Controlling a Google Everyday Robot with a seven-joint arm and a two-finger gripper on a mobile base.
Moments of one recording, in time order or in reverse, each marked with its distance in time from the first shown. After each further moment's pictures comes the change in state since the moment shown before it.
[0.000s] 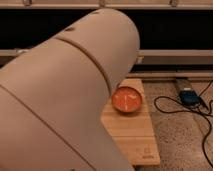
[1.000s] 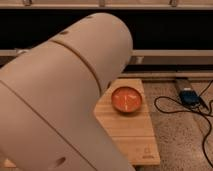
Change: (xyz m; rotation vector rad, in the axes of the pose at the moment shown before) arm -0.011 -0.006 0.007 -0.045 0.001 0.036
